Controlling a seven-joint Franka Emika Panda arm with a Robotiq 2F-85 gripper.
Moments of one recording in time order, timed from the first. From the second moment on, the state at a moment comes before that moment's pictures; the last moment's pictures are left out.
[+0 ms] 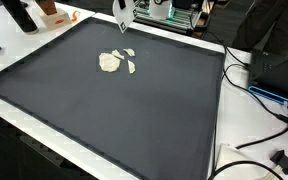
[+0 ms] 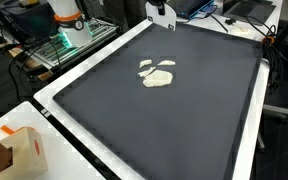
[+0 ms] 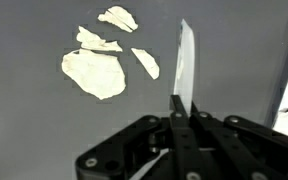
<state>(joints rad) -0.03 -0.08 0.04 -2.21 0.27 2.17 -0.17</state>
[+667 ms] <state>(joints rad) -0.05 0.06 -0.04 -2.17 0.58 2.07 -0.68</state>
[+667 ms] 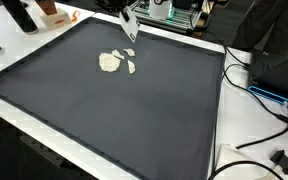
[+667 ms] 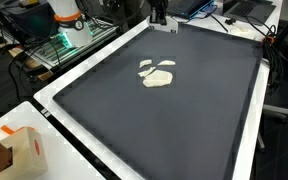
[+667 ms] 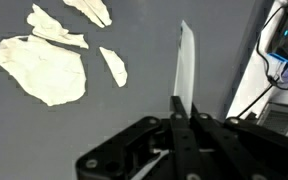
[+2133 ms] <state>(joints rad) -0.20 0.30 -0.06 -2.04 0.60 1.80 -1.19</state>
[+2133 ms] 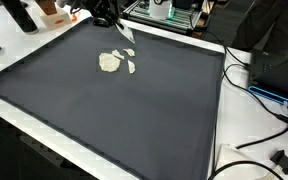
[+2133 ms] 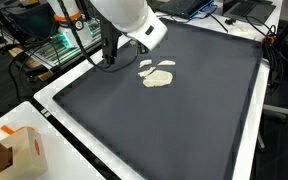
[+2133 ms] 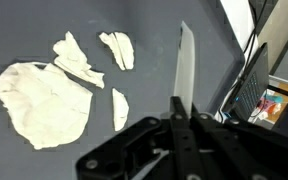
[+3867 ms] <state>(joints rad) -0.24 0.28 -0.09 -2.02 0.66 1.80 -0.71</state>
